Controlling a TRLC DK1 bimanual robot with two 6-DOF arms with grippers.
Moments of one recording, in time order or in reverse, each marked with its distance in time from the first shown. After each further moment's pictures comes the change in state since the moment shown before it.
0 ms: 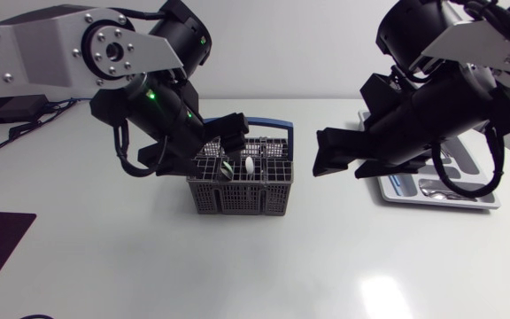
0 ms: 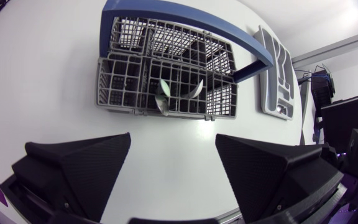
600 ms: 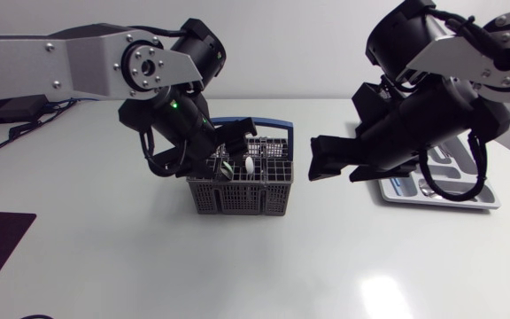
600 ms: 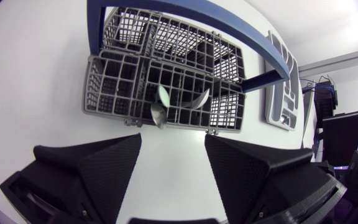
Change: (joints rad) left arm 0.001 0.092 0.021 0.056 -0.003 -0.069; right arm 0.002 0.023 -0.035 0.050 0.003 -0.007
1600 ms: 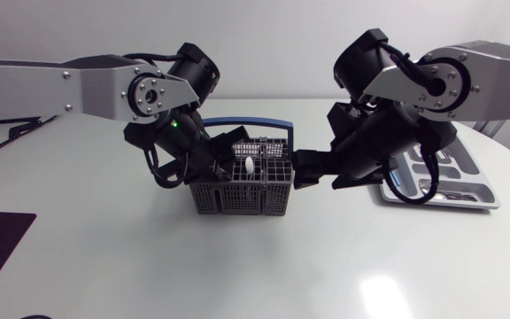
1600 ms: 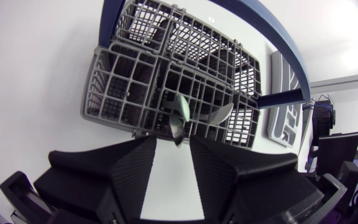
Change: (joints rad) left arm 0.033 0.011 -0.106 0.139 0.005 -0.083; right arm 0.019 0.117 -0.025 0.102 0.000 0.001
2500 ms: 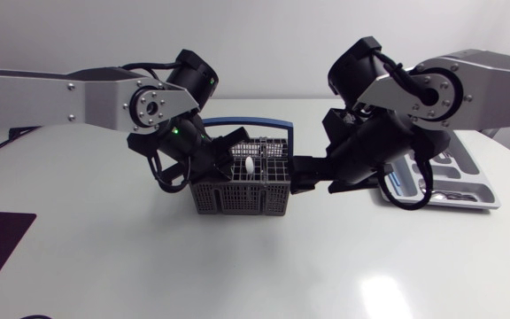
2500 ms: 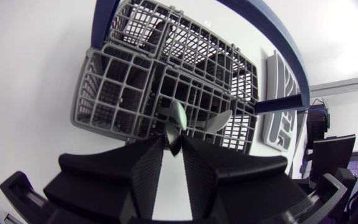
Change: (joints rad) left arm 0.005 0.000 -0.049 0.100 0.010 -0.017; right arm 0.019 0.002 -0.026 0.026 0.000 0.000
